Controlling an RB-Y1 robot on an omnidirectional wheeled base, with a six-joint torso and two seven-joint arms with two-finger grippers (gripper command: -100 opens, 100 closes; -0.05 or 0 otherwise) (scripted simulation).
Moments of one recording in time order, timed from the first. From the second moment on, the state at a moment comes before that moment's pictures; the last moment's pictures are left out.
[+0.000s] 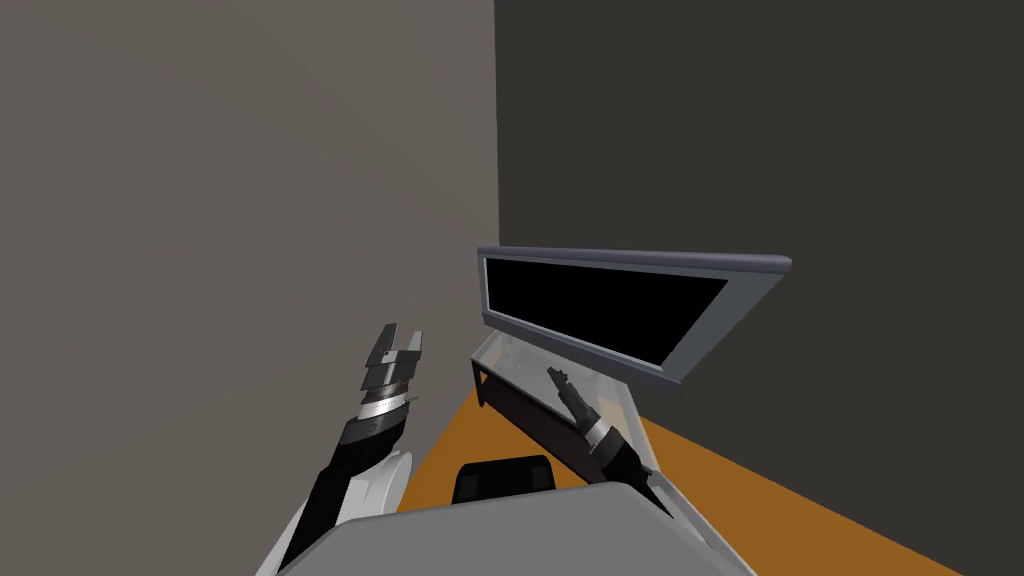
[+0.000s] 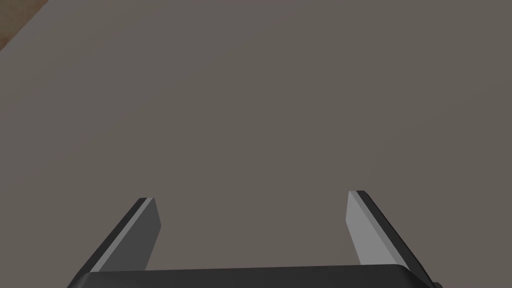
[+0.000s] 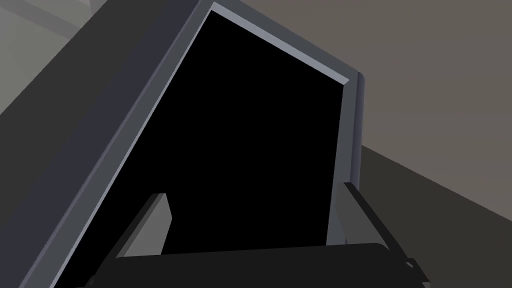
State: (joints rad) left arm 0.54 -0.02 -0.06 -2.22 0.01 -0.51 0.01; right arm 0.62 -0.47 0.25 -1.99 0.24 -0.38 0.03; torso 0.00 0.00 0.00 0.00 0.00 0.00
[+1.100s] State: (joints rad) left arm 0.54 -0.02 -0.06 -2.22 0.01 -0.51 0.01; right arm 0.65 -0.72 0.42 -1.72 0.41 -0.31 0.08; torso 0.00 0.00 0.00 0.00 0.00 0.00
